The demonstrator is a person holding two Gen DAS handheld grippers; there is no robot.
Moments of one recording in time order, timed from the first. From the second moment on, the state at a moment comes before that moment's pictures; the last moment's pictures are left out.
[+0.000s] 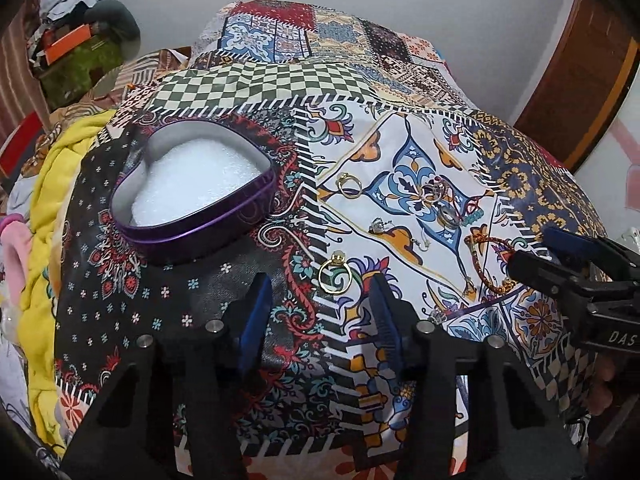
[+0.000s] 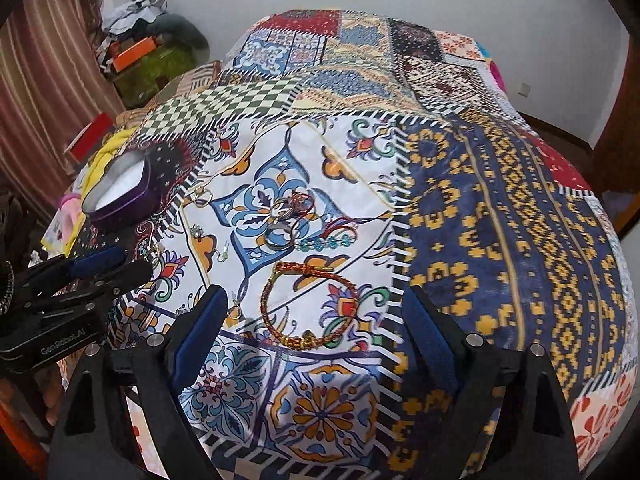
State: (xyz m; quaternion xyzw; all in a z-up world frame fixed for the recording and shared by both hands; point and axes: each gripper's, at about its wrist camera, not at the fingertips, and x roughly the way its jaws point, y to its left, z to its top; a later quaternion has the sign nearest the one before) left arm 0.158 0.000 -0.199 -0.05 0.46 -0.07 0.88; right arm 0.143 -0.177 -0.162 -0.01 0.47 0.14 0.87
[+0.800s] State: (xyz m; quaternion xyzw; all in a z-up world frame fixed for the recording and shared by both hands) left arm 0.165 0.000 -0.207 -0.07 0.46 -0.10 0.88; right arm 0.157 -0.165 -0.184 0.01 0.51 0.15 0.84
